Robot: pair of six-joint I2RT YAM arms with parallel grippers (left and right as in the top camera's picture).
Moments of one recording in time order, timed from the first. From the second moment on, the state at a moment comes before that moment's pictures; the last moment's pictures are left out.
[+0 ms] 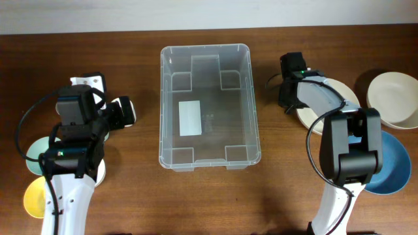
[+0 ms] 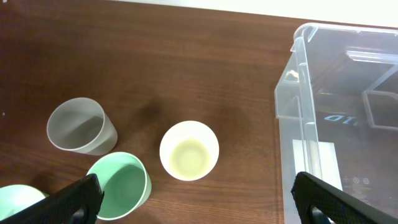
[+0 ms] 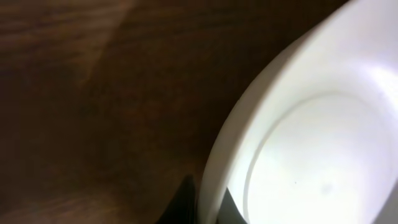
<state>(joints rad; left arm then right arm) 0.04 1.15 1.06 -0.60 -0.06 -0.07 0.07 2.12 1.48 -0.68 0.34 0.24</state>
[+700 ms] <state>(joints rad) 0.04 1.15 1.06 -0.58 -0.06 -0.07 0.40 1.88 2.05 -0.98 -0.06 -0.39</state>
